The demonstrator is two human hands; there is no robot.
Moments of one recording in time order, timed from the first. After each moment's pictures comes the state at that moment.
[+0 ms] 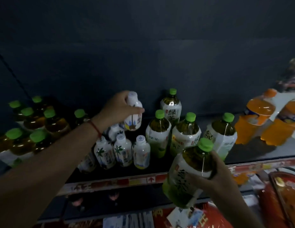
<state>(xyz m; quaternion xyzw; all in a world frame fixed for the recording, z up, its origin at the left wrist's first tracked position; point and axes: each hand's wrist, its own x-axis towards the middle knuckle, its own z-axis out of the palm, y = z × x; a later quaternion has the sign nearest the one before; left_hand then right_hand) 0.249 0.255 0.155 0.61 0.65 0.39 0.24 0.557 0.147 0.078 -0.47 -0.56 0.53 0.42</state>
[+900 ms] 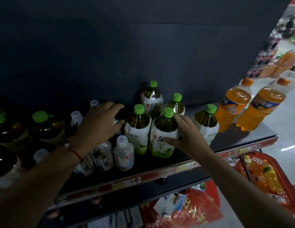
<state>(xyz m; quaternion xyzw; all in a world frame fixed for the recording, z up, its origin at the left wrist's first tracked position) 0.246 0.260 0.093 0.77 0.61 0.19 -0.02 0.554 0.262 0.059 -0.48 -0.80 0.20 0.30</state>
